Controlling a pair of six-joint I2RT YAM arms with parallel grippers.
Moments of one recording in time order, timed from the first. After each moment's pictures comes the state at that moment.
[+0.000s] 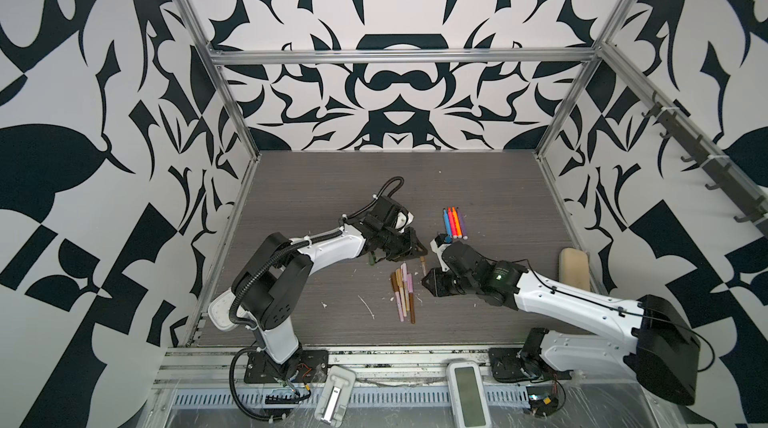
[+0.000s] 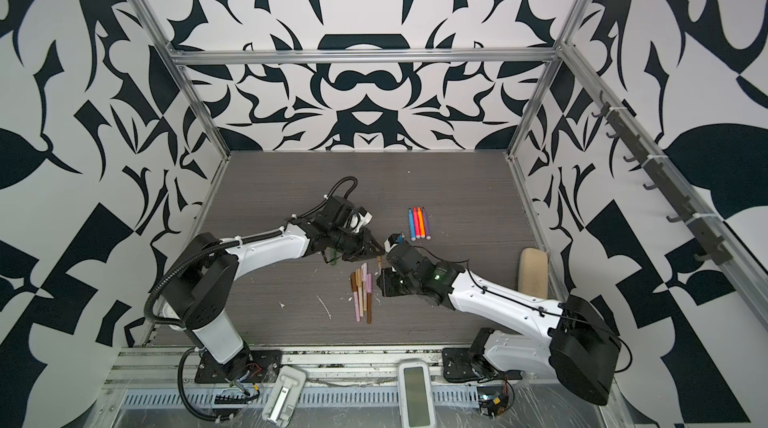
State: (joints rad) left arm -0.74 1.73 1.06 -0.17 0.65 -0.89; right arm 0.89 1.17 0.66 -0.39 -0.11 0.78
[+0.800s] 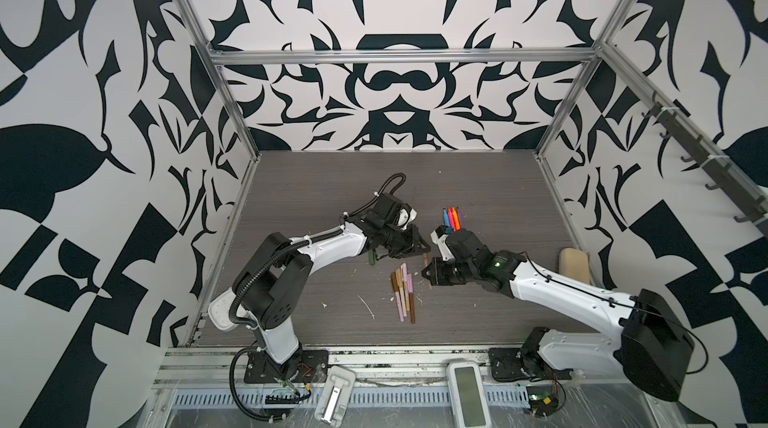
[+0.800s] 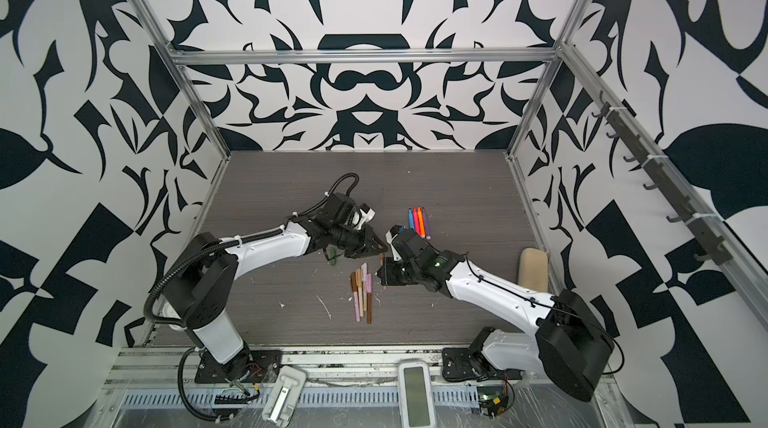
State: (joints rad) left arm -0.75 1.73 1.08 -0.17 0.67 -0.87; right arm 0.77 1.23 0.70 -0.36 -0.24 0.74
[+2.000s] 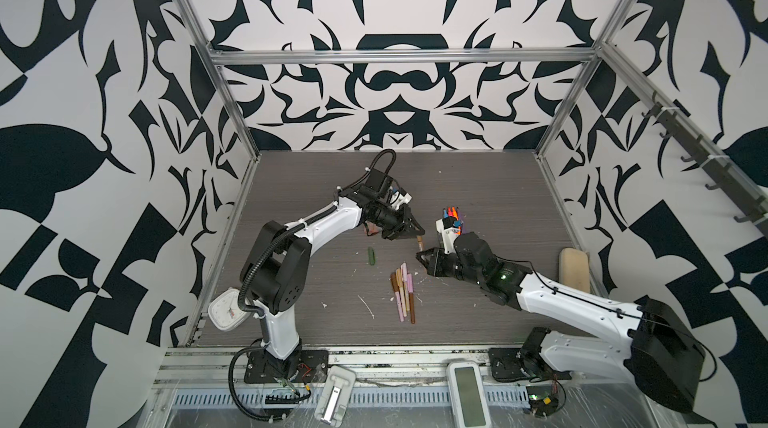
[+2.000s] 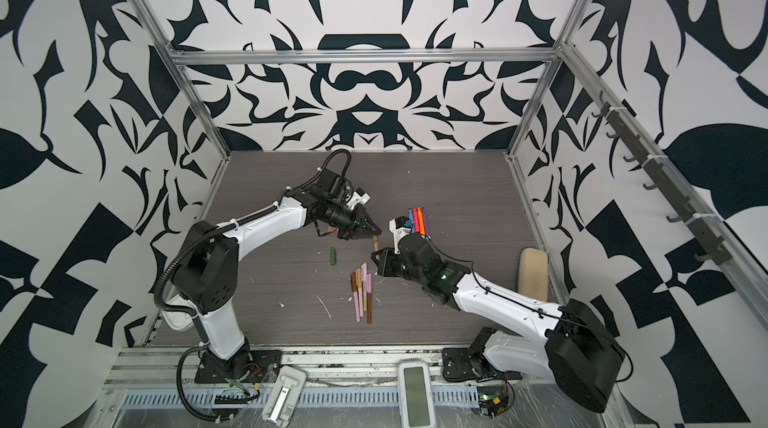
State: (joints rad) left arm -0.59 1.83 1.35 -0.49 0.85 -0.75; right arm 0.81 1.15 0.57 0.00 -0.13 0.84
